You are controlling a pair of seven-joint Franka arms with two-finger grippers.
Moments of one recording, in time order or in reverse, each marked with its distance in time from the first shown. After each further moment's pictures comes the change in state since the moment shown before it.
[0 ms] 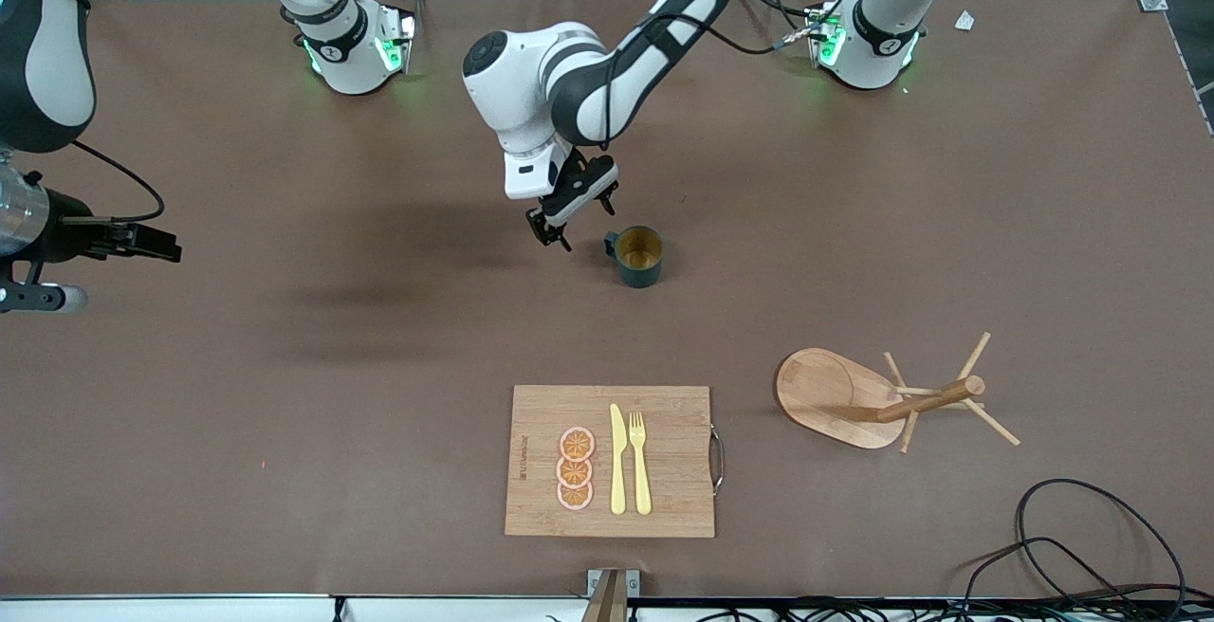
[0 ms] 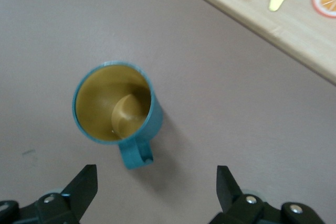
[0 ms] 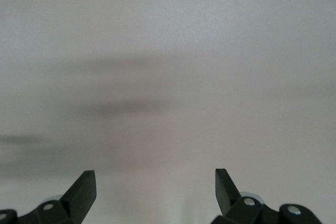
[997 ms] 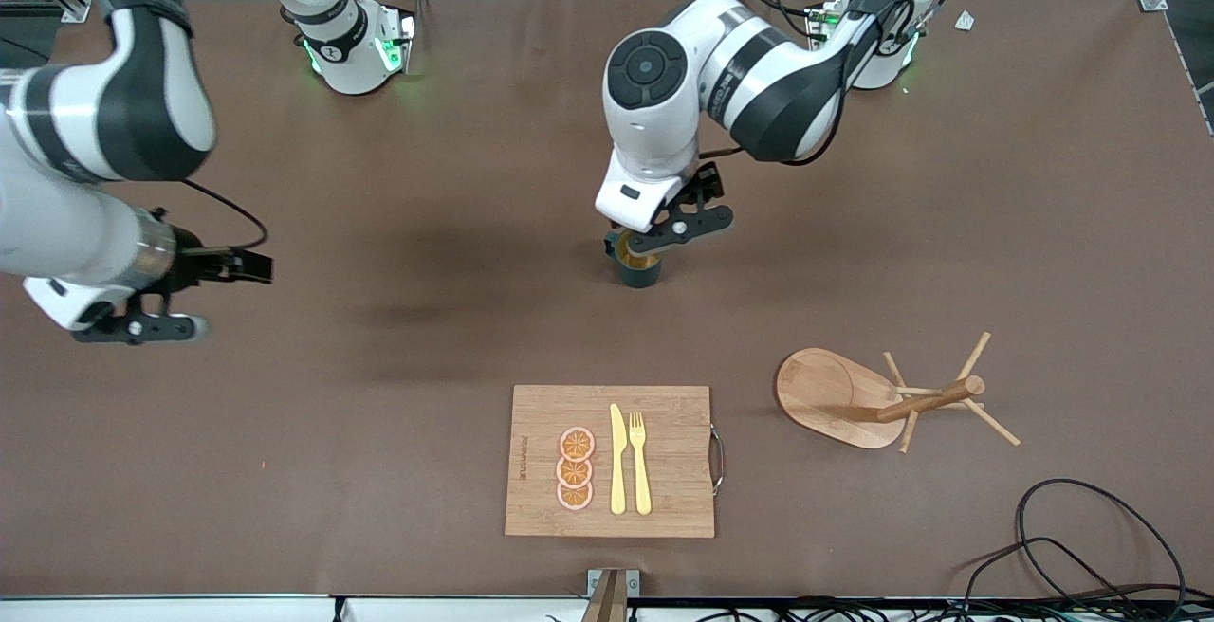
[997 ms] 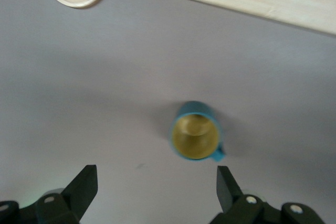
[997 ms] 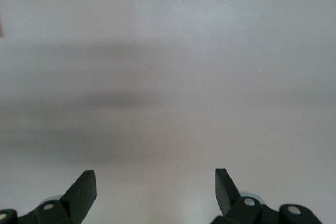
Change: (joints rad) left arm 0.538 -0.317 -0.330 -0.100 -0.250 -0.131 0.802; right arm 0.133 0.070 -0.005 0.025 0.024 0.012 0.057
